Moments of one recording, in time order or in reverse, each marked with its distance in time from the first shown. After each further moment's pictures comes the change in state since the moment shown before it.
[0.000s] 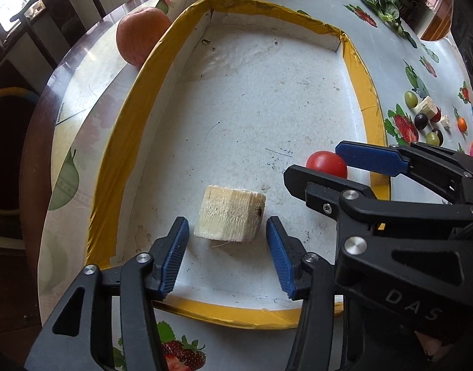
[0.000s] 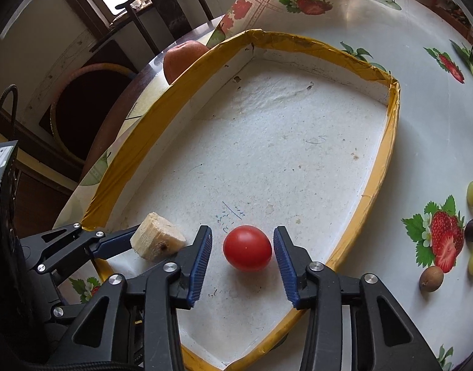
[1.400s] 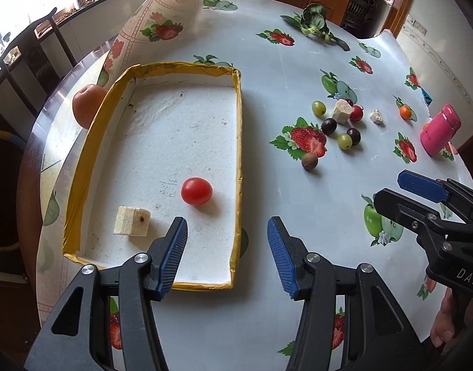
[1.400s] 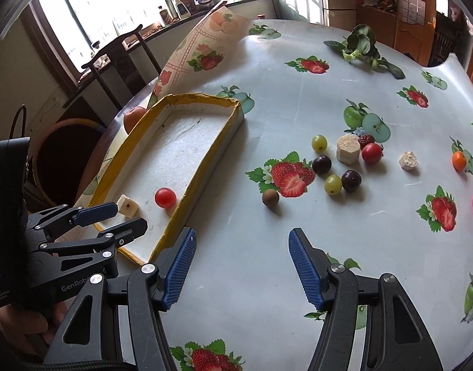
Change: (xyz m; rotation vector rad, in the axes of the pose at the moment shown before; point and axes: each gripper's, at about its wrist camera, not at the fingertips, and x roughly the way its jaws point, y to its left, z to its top) left arm -0.080 -0.090 -0.006 0.133 -0.129 -0.096; right arm -0.165 -0.090 -0.096 0.206 -0.186 -0.156
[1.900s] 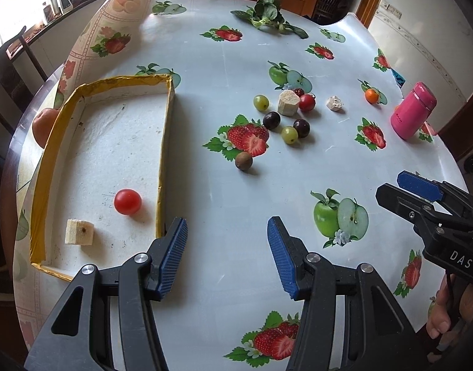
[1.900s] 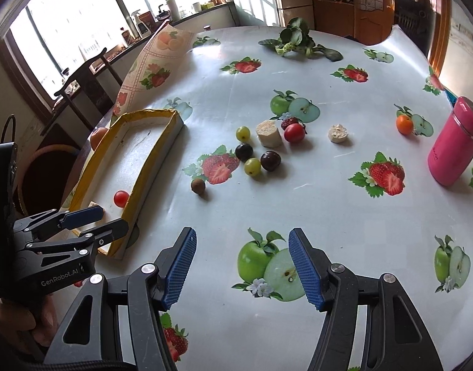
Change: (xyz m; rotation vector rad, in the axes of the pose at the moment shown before) left arm 0.001 -0.068 0.007 0.088 0.015 -0.071; right arm -0.039 -0.078 -0.030 0.131 -0.037 -0.086
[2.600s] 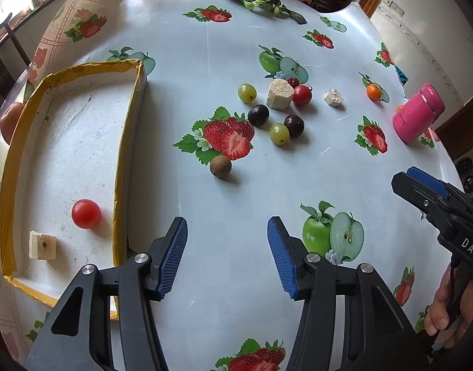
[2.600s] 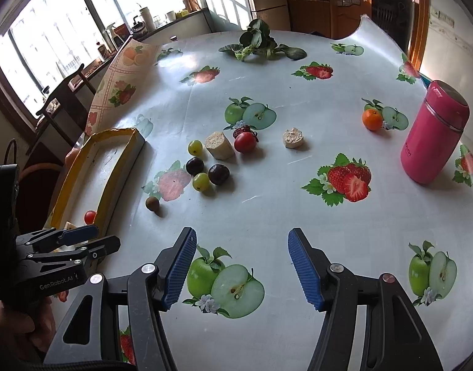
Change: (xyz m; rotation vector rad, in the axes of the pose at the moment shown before) left arm 0.043 -0.014 0.022 -0.034 0.076 -0.055; right arm 0.010 -0.050 0.014 0.068 -0.018 -0.040
